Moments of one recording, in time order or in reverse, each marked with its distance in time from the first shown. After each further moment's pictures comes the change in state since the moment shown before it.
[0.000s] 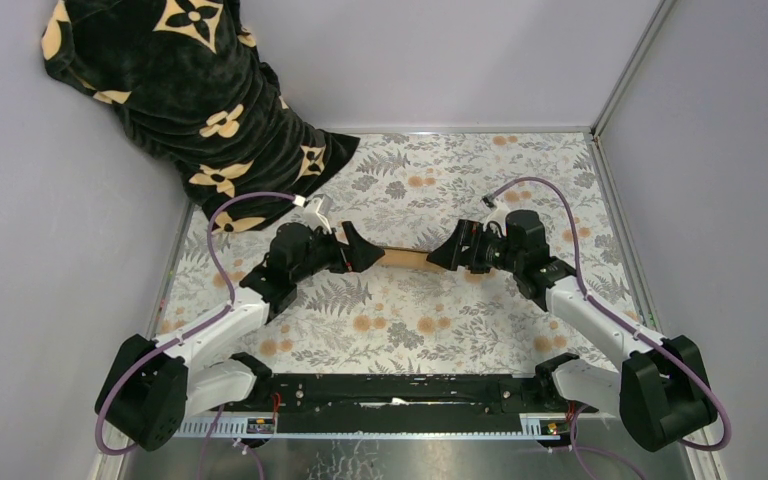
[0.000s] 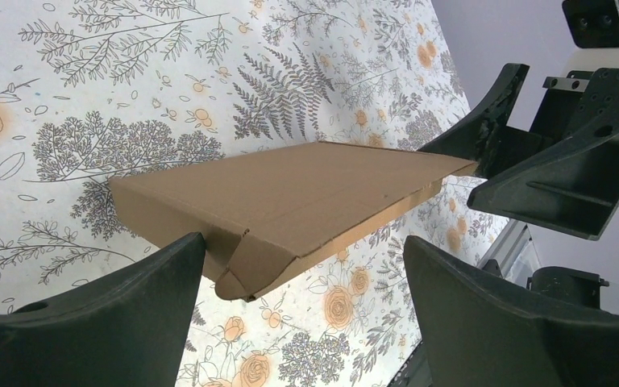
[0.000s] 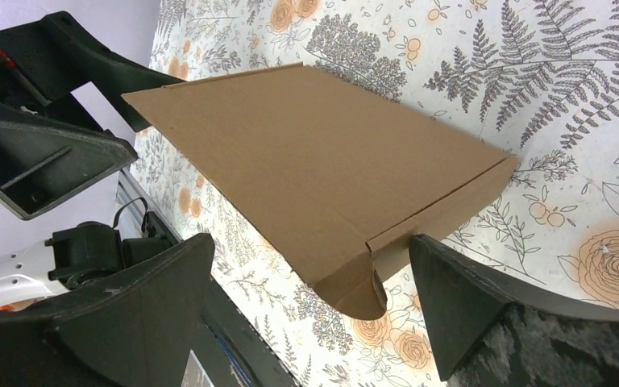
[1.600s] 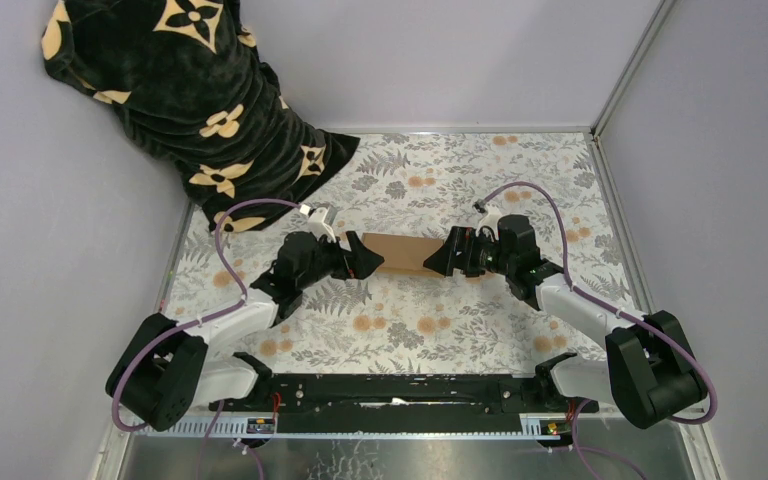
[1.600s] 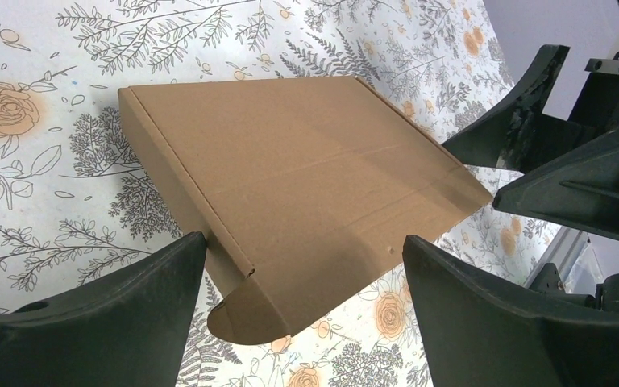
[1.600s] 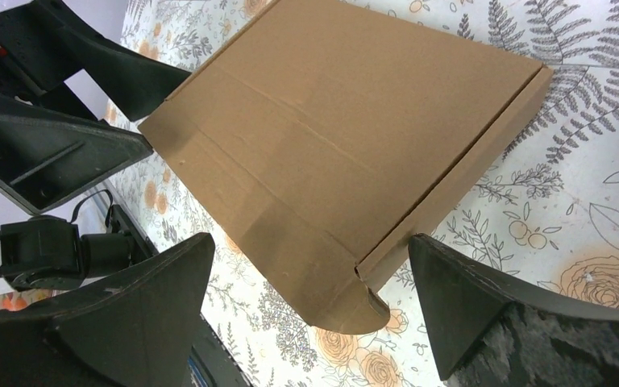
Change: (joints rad) left arm -0.006 0.109 -0.089 0.173 -0.051 0.065; right arm 0.008 0.110 -0.050 0.145 0.007 -0.063
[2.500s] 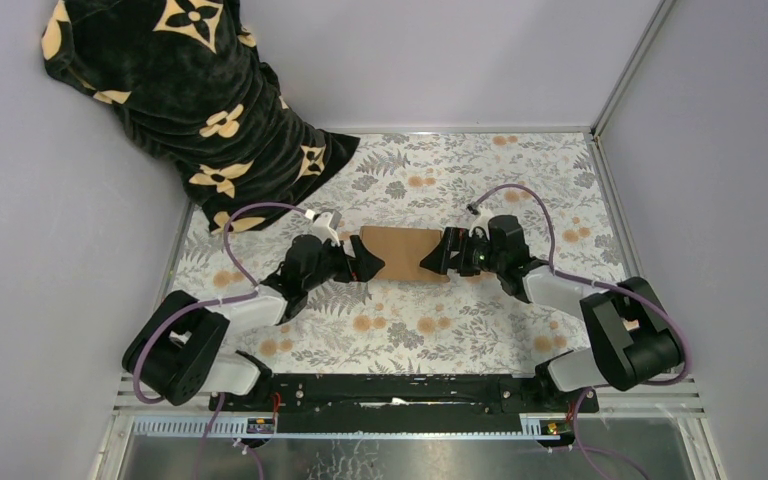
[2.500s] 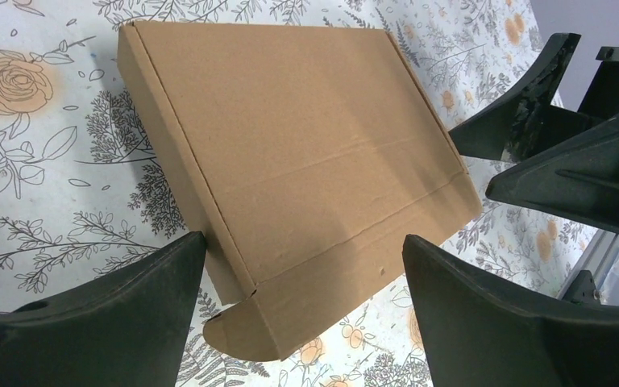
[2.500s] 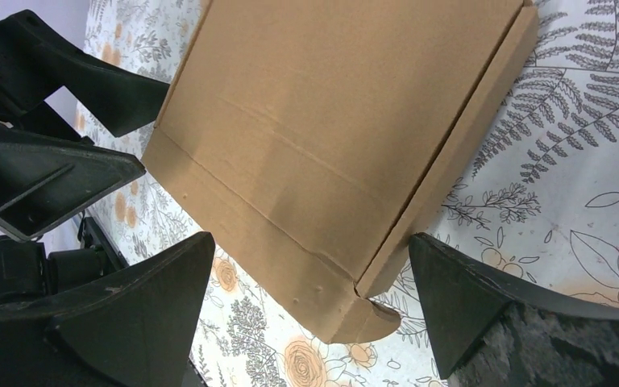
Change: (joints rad) left arm 0.000 0.143 -0.027 0.121 -0.023 0.000; right arm 0.000 0.198 -0.001 0.140 0.016 0.000
